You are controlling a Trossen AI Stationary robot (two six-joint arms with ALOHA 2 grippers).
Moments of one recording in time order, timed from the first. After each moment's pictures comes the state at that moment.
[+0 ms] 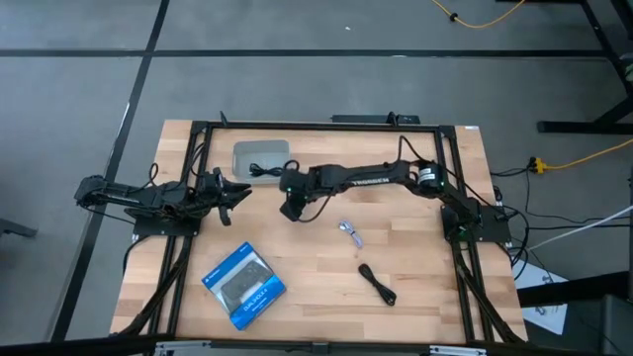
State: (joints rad) left arm -0.13 0.08 0.01 0.09 -0.48 -0.28; right arm -0.07 2.29 1.86 -0.66 0.17 0.50
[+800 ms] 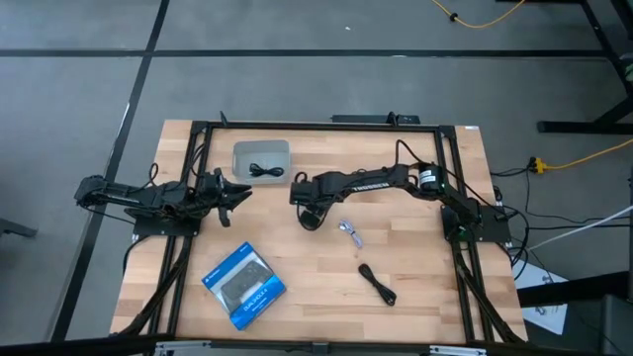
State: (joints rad) left arm -0.13 0.08 0.01 0.09 -0.45 -0.29; right arm -0.05 2.29 1.80 -0.93 0.25 0.44
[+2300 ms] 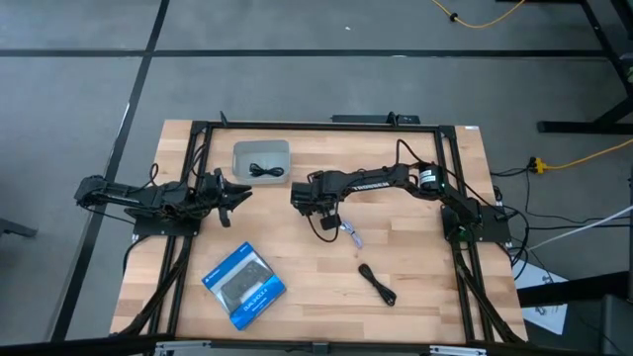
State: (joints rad) left arm -0.13 0.08 0.01 0.07 -0.45 -0.29; right arm -0.05 2.29 1.81 -0.95 0.21 -0.39
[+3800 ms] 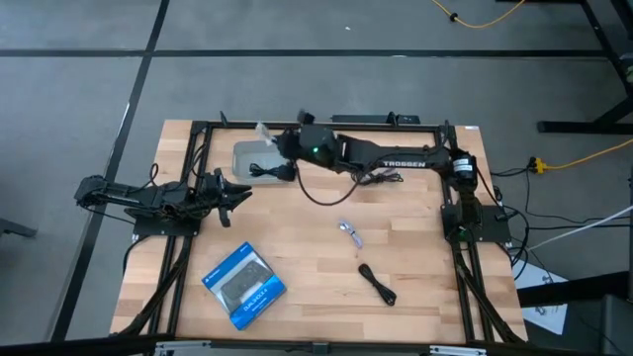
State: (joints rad) left arm -0.13 0.08 0.01 0.07 -0.45 -0.29; right arm -0.14 2.01 1.80 -0.06 0.36 -0.34
